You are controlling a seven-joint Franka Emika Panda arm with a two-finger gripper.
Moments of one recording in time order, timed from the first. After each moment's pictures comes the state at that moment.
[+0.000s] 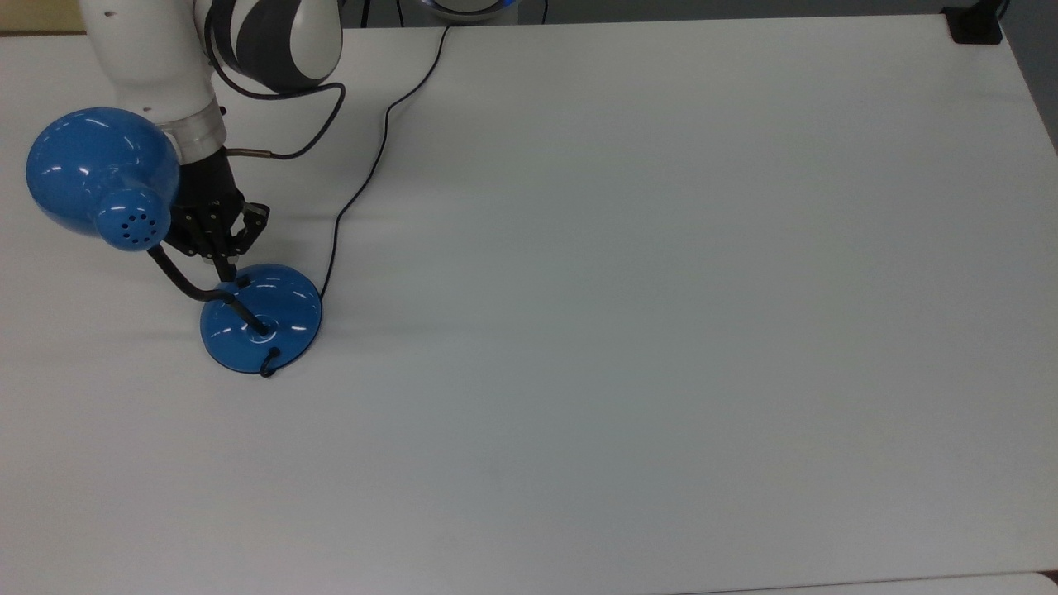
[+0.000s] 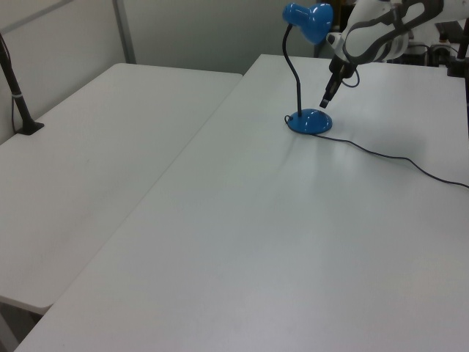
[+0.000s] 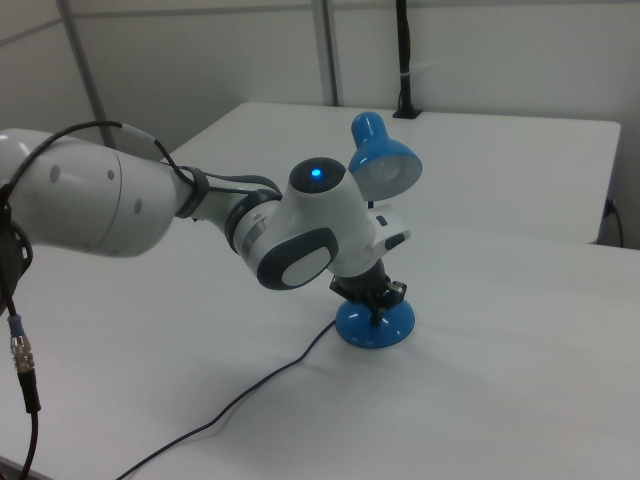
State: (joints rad) arm -0.30 0.37 -0.05 -1.89 0.25 2.60 -0.64
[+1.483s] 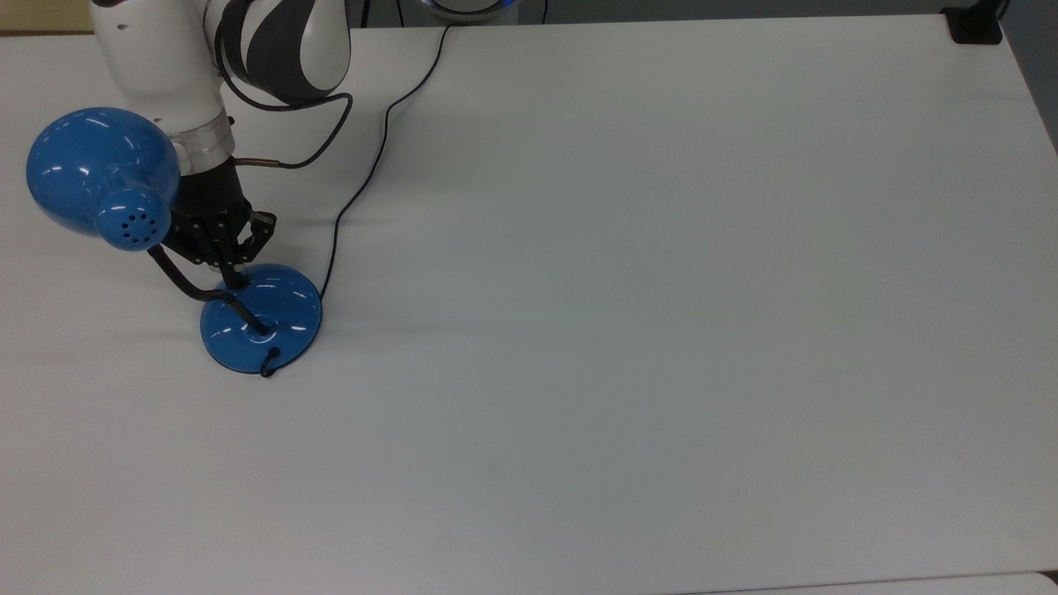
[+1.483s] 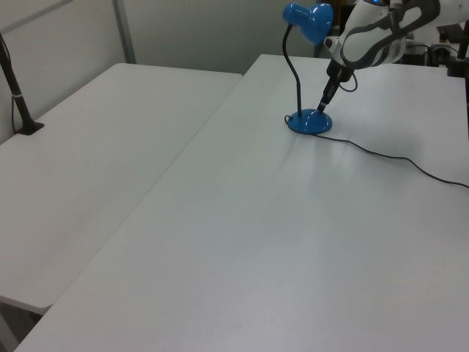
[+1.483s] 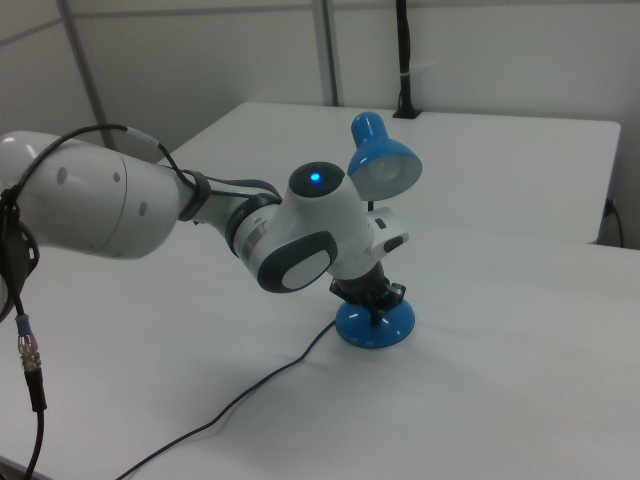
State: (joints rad) arm -0.29 0.39 -0.05 -1.89 0.25 2.62 -0.64
